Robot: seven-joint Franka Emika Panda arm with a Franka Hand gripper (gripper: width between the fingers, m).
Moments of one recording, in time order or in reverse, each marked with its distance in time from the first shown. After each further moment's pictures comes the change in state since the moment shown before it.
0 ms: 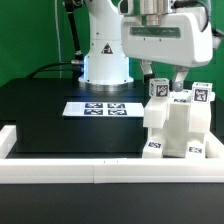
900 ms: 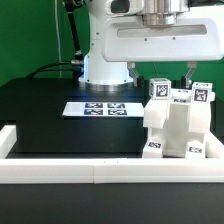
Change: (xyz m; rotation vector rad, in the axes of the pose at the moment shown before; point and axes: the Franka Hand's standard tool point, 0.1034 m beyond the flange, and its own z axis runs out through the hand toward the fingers) arm 0.003 0.002 0.000 -0.003 0.002 -0.658
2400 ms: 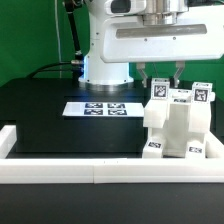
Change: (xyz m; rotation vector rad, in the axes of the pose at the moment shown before) arm 0.001 0.002 0.000 0.001 0.001 -0.036
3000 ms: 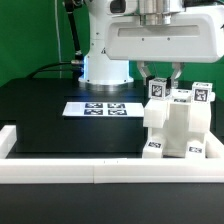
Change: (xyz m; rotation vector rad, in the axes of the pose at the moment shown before) arm 0.000 0.000 0.000 0.001 0.000 0.395
